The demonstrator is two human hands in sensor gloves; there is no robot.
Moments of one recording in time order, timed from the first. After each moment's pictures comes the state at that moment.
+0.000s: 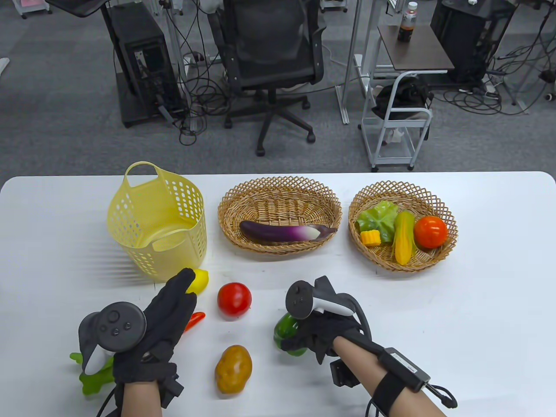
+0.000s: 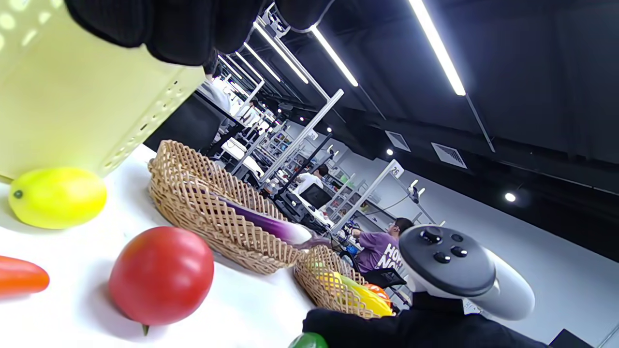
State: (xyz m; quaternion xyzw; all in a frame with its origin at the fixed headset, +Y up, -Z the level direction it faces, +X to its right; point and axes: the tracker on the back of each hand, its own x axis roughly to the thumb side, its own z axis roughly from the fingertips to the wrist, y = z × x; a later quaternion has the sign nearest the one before) left_hand -0.269 -0.631 -0.267 0.01 -0.18 0.35 0.92; right_hand 0.044 -0.729 -0.334 0.19 0.29 0.93 0.08
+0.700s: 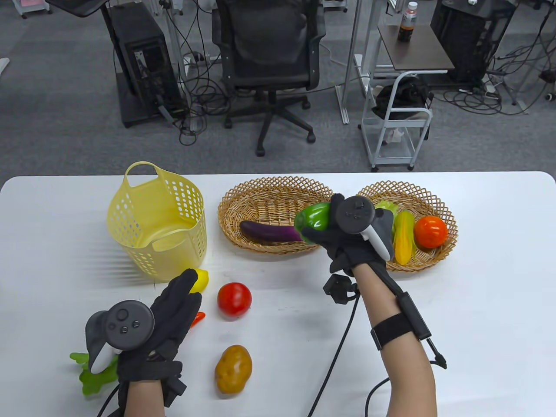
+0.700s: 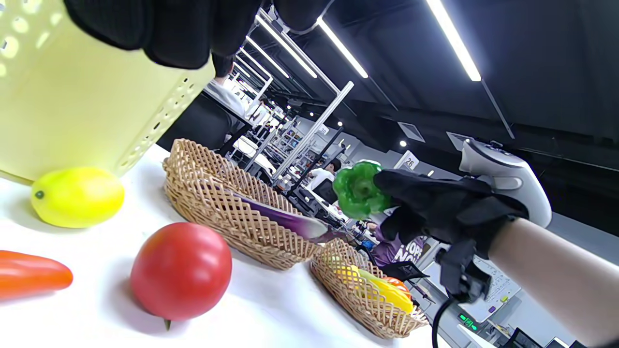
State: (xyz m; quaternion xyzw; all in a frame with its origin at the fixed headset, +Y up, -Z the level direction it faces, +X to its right) left_hand -0.262 -0.631 -0.269 0.00 -0.17 0.33 0.93; right_hand 0.120 -0.630 -0.445 0.00 0.01 0.94 0.33
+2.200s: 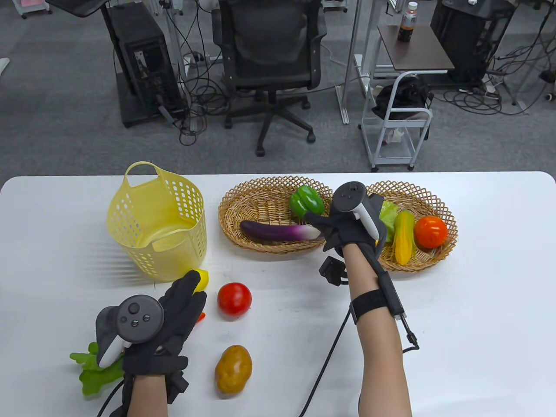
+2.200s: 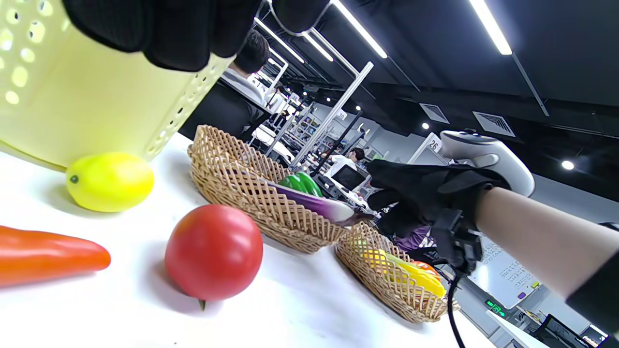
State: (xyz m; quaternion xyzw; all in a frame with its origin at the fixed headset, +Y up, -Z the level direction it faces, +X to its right) left_hand -0.258 -0.640 -0.277 -0.03 -0.15 0.31 0.94; right_hand 0.125 -0.652 -0.480 -0.06 0.11 0.95 0.29
